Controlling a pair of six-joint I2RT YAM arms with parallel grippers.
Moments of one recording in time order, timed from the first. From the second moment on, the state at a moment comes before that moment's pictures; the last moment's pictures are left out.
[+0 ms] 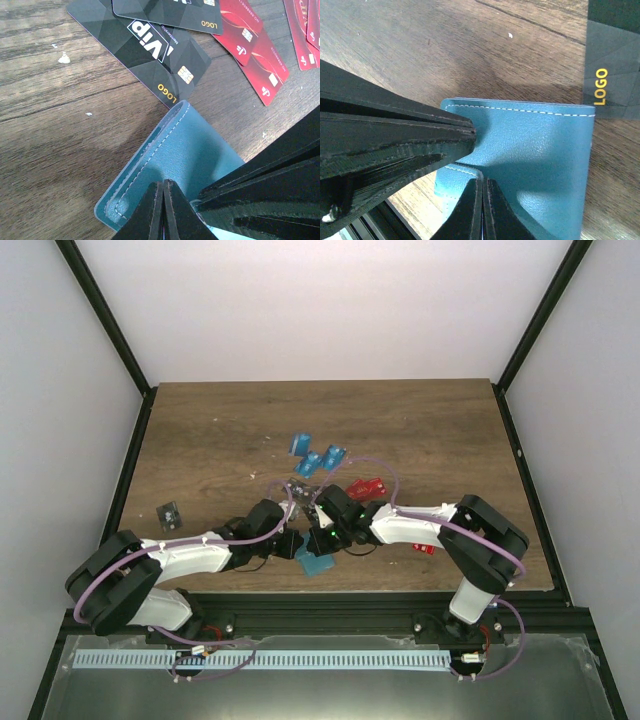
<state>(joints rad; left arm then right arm) -0.79 1.37 0.46 0.06 0.17 -0.57 0.91 1.68 0.86 -0.21 -0.33 0.59</state>
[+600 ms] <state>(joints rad) -0.79 1.36 0.44 0.07 0.16 -0.57 0.91 1.69 0.84 -0.21 -0.31 0.65</state>
